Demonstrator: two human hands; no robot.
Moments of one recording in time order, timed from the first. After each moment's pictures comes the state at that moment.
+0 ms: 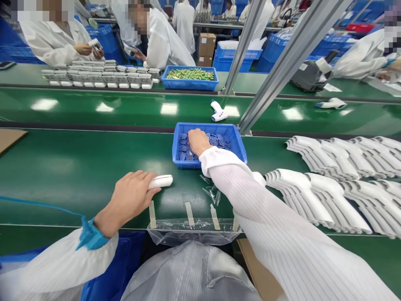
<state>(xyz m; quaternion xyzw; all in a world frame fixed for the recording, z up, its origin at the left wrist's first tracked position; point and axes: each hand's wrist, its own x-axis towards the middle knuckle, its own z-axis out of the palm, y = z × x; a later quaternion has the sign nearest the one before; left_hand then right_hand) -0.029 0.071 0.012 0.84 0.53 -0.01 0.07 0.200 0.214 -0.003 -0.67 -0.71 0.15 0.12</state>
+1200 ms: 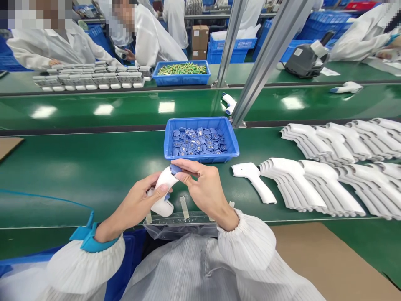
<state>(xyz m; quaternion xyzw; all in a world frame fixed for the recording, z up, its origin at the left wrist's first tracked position) 0.004 0.049 0.020 0.67 0.48 0.20 0.54 0.205 0.037 0.024 -0.54 -0.53 0.44 0.48</state>
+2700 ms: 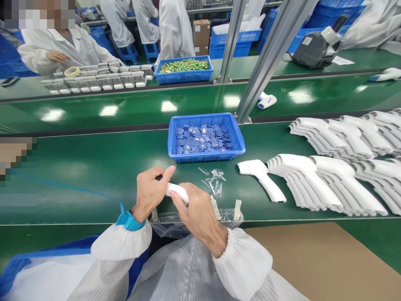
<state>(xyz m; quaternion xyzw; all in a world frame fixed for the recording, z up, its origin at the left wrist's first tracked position) 0.024 0.062 -0.021 0.72 0.57 0.36 0.16 0.174 -0.005 -0.017 -0.63 -0.61 0.34 0.34</state>
